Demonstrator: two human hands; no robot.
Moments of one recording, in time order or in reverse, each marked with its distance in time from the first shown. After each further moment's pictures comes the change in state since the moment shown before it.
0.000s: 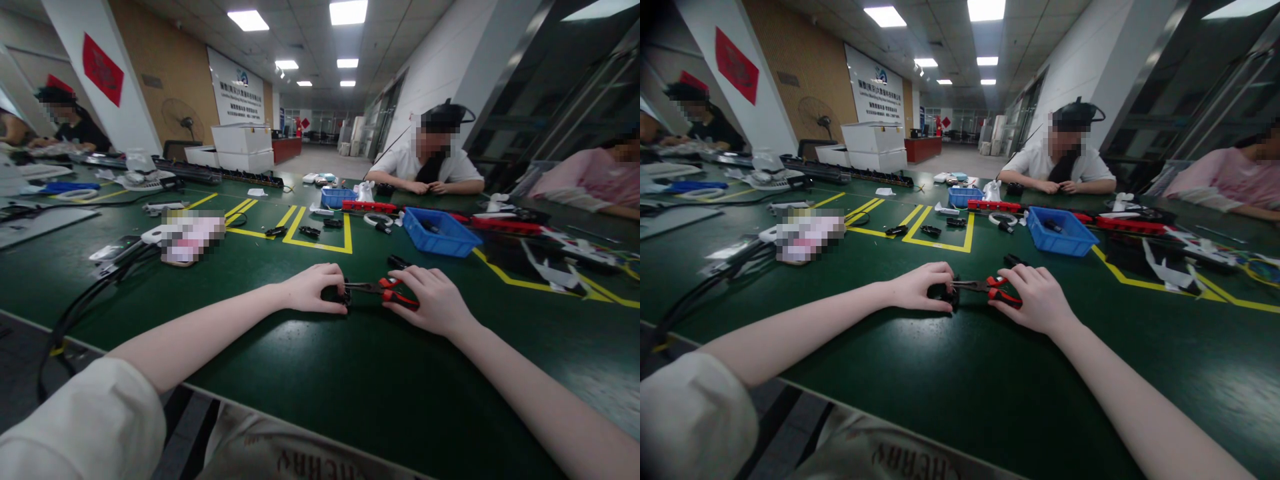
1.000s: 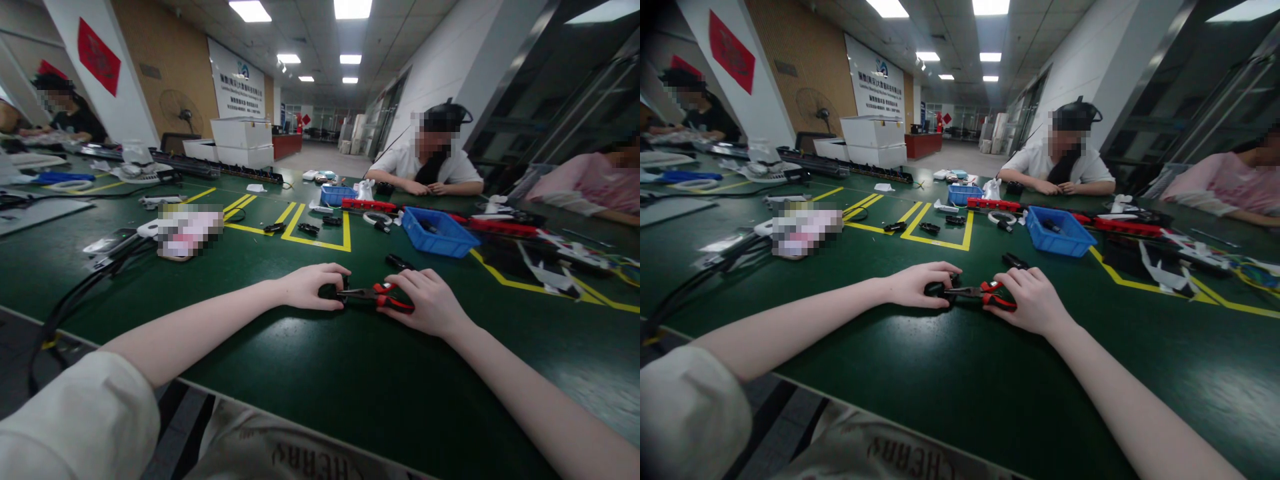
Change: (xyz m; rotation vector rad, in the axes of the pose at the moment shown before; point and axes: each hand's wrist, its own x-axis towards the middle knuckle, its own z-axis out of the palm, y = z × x) left_hand -0.003 0.004 -0.002 -0.086 -0.045 -0.029; right_hand 0.003 -0.005 -0.005 0.064 -0.052 -0.047
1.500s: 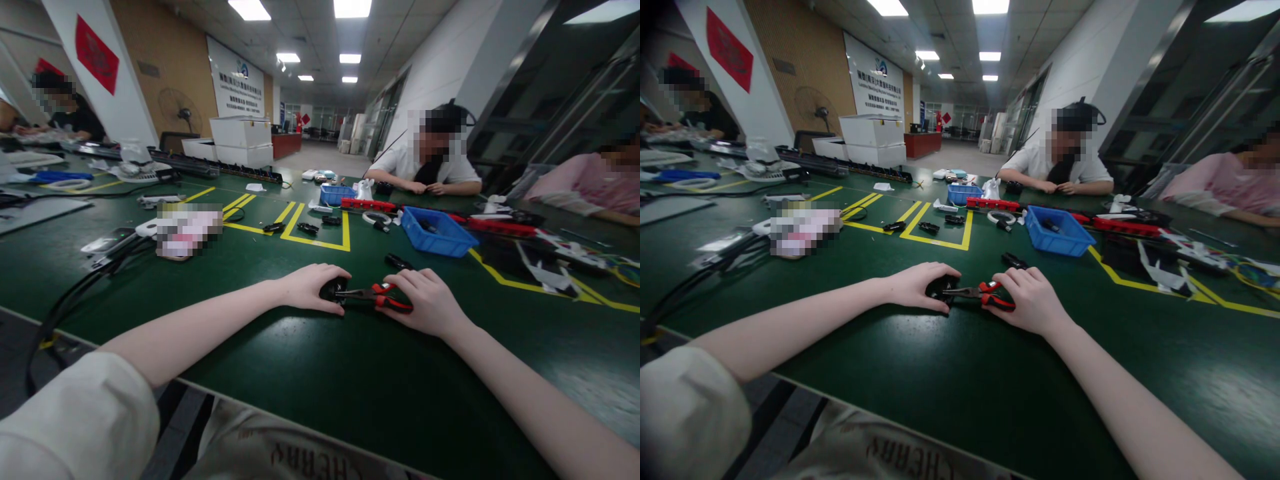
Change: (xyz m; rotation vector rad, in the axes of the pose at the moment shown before) left_hand 0.001 0.002 0.002 0.062 0.015 -0.086; right_hand 0.001 -0.002 0.000 -0.011 0.004 -0.014
